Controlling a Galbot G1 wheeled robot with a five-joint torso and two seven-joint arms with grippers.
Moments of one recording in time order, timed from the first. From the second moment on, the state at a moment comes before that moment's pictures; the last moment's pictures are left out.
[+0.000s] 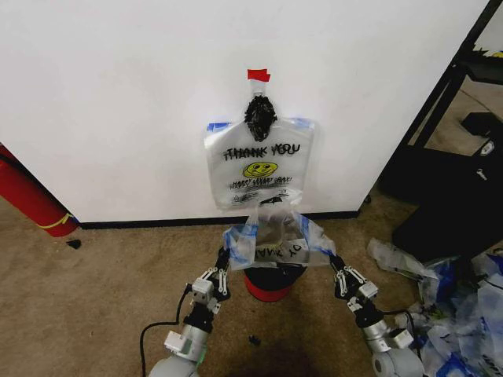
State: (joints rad) left arm 1.53 -1.21 -0.21 -1.87 -0.07 -0.48 -0.04; right arm -1.40 1.15 0.41 1.50 0.50 0.82 -0.48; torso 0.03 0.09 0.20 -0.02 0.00
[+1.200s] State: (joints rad) left arm 1.50 -1.20 -0.29 -1.63 0.40 -0.45 -0.12; right arm -1.29 1.25 0.32 1.23 0.70 0.82 -0.60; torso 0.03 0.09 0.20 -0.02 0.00
